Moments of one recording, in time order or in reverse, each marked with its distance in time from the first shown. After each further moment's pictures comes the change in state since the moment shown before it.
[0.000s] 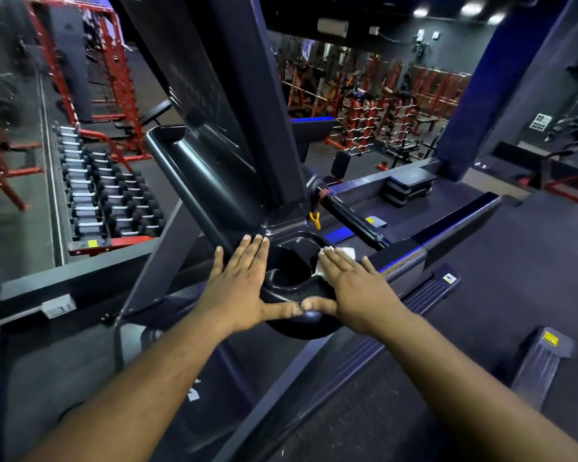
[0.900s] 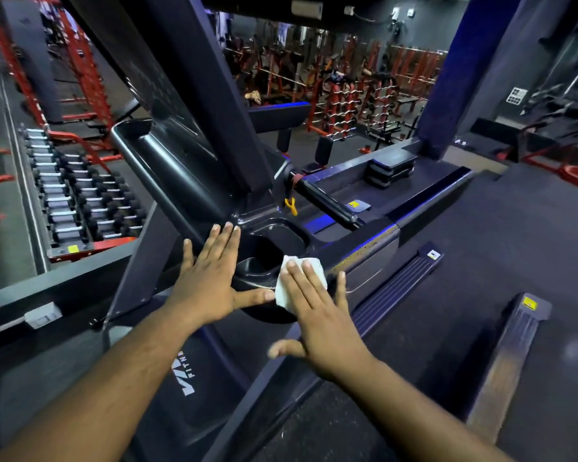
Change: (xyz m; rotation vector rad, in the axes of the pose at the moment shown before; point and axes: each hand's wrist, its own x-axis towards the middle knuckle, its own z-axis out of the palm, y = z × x) left_hand 0.001 0.001 0.002 -0.008 0.008 0.008; right_hand -0.059 -0.029 0.062 0.089 0.284 -0.141
